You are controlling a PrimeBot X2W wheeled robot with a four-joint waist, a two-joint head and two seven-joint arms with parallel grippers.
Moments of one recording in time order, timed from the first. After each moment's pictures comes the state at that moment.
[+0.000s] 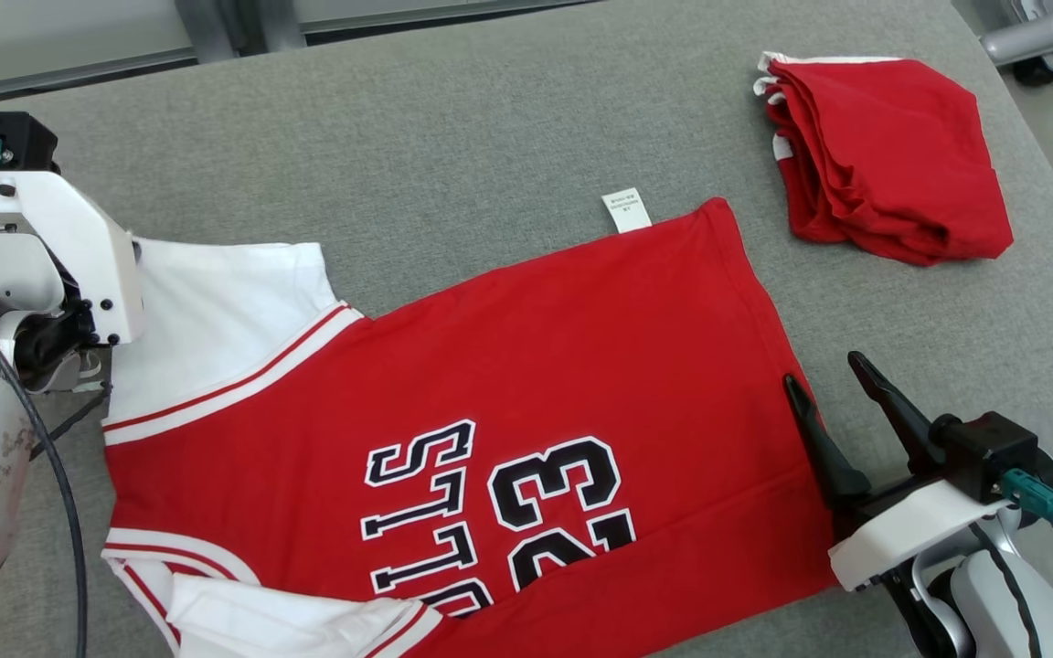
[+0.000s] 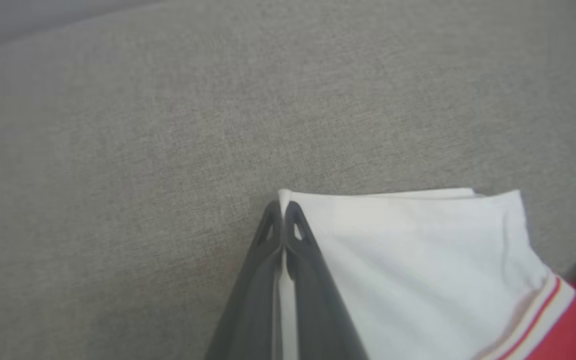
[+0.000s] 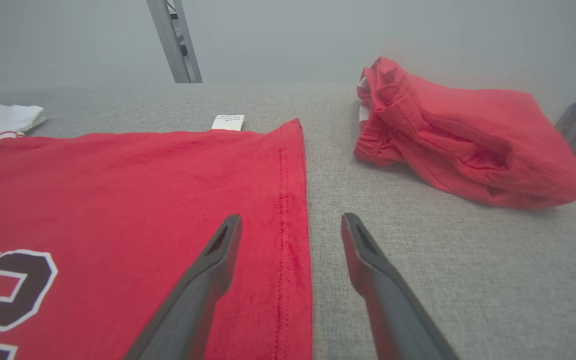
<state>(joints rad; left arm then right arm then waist) -0.88 0.44 -0.43 0.77 -0.68 -0.03 0.63 -0.27 -0.23 0.32 0.35 0.35 0.13 -0.26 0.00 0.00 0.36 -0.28</state>
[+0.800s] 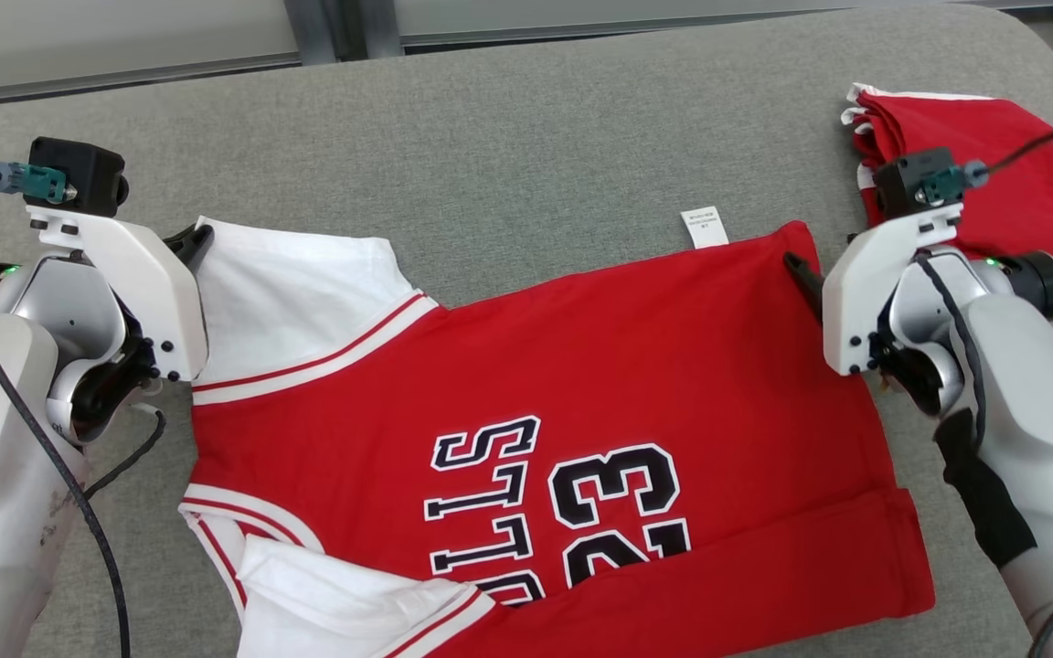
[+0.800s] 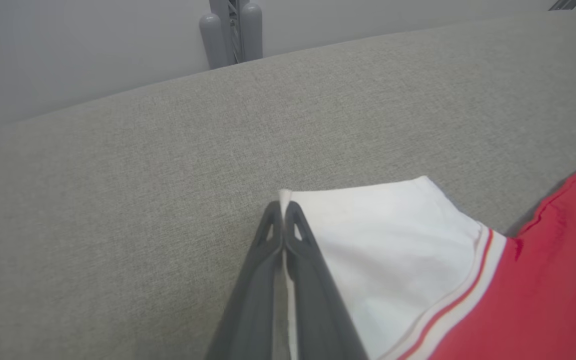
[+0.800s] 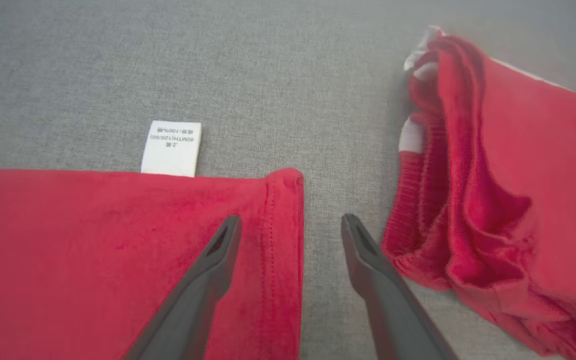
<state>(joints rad) -0.74 0.44 -0.45 0.53 -0.68 -0.07 0.44 -0.82 -0.16 0.29 0.80 0.29 0.13 0.39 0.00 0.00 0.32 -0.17</state>
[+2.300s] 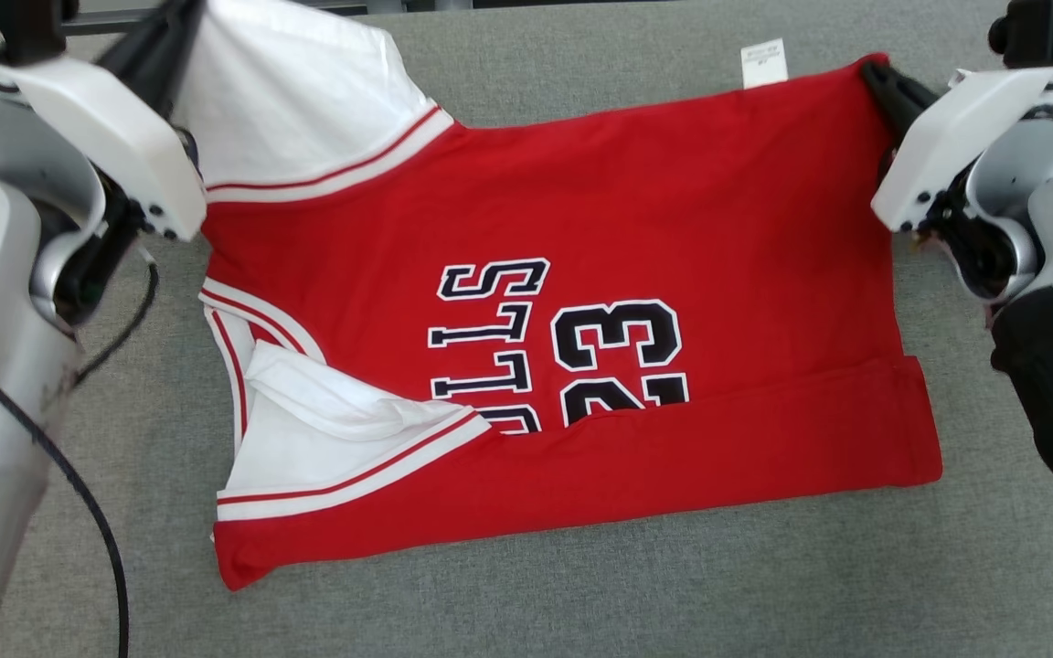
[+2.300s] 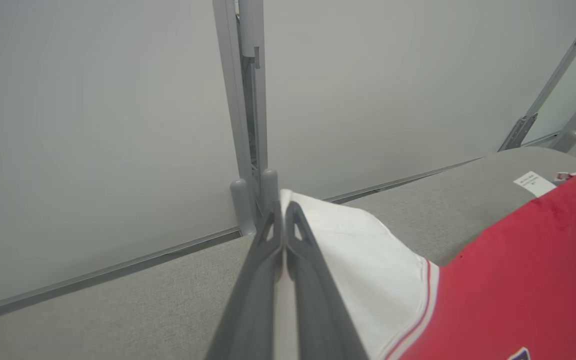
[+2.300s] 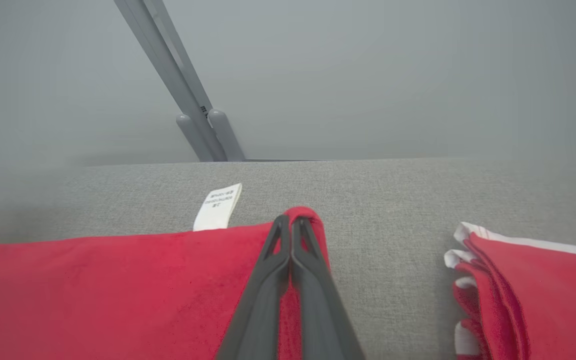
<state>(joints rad) -0.96 0.42 -0.46 0.52 -0.61 -0.11 0.14 -1.07 -0.23 0.40 0.94 0.60 0.13 0.15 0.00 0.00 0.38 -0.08</state>
